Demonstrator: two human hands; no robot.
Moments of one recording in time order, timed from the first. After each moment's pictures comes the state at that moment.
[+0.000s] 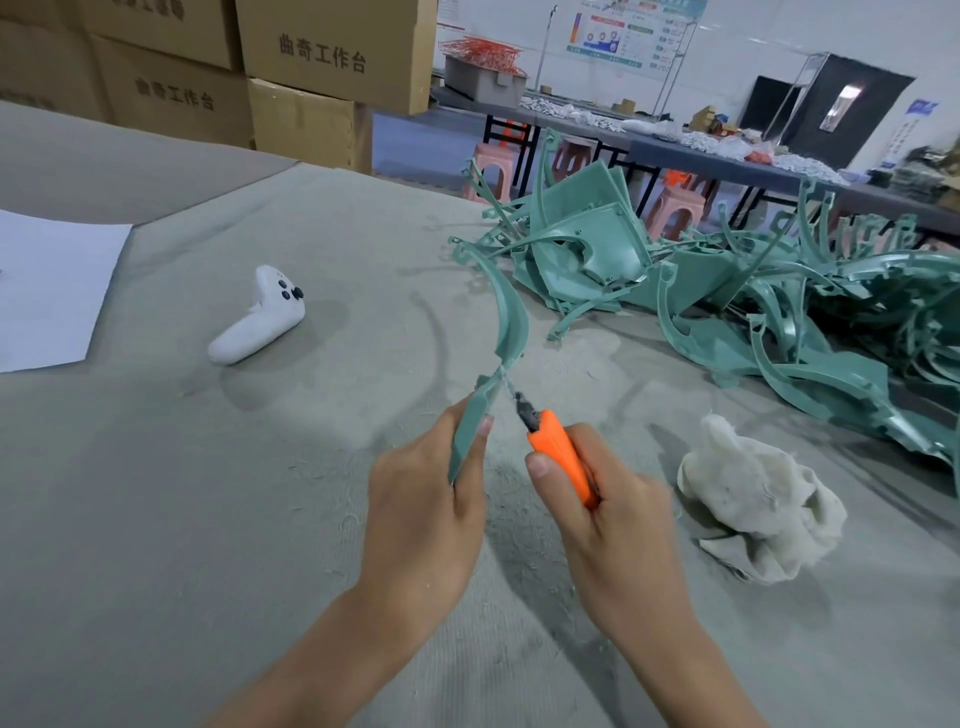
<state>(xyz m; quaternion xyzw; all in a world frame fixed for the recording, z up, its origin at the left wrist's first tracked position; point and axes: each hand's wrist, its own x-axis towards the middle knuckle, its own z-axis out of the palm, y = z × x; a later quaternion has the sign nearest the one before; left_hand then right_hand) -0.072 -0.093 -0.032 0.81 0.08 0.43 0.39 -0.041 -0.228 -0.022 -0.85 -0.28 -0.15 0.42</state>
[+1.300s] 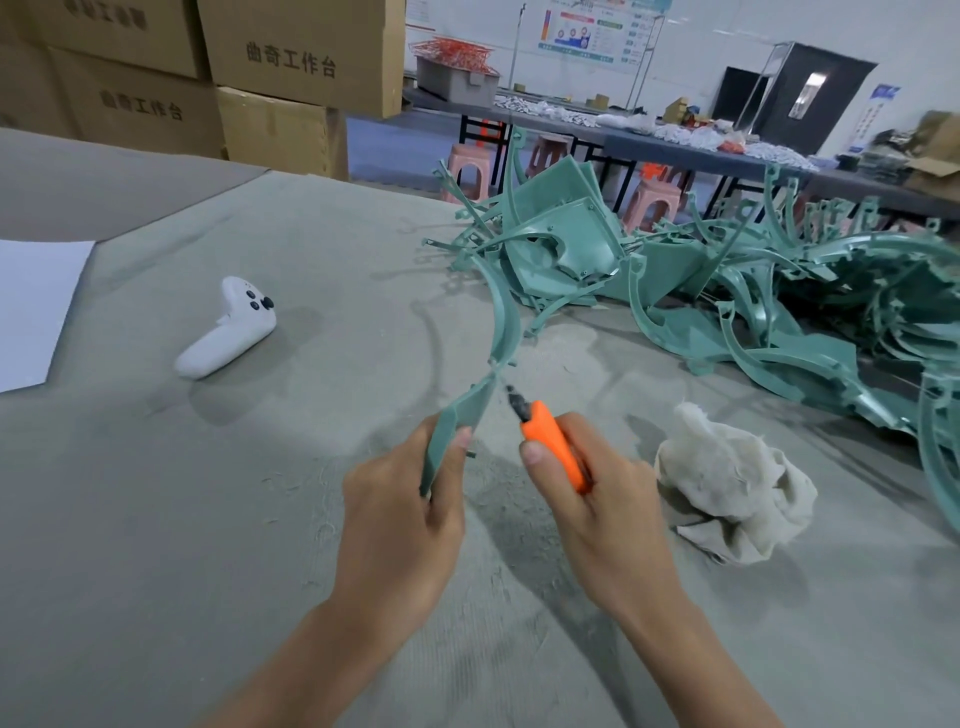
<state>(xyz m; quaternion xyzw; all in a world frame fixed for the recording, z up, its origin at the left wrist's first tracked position) -0.070 -0.093 -0.037 0.81 0.01 0.48 0.34 -0.023 -0.241 -0.030 -0.85 -0.27 -0.17 0.43</state>
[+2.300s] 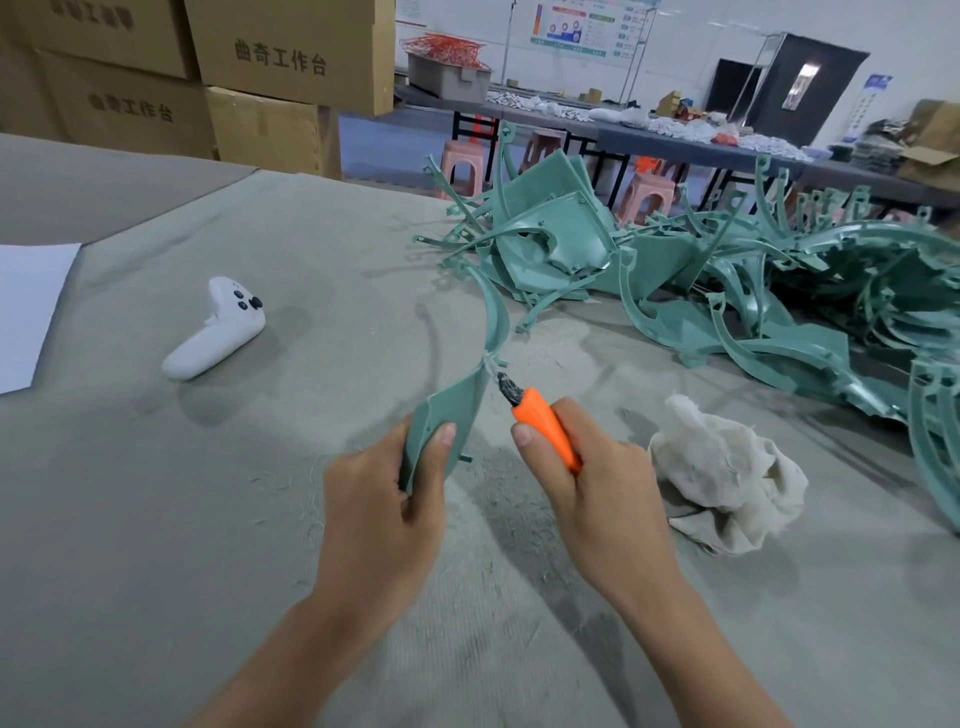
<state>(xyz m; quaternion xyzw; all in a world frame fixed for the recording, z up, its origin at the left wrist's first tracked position) -0.071 -0.087 -0.036 0.81 0.01 0.46 0.35 -0.020 -0.242 -0.024 -0.89 -0.24 -0.17 0.35</state>
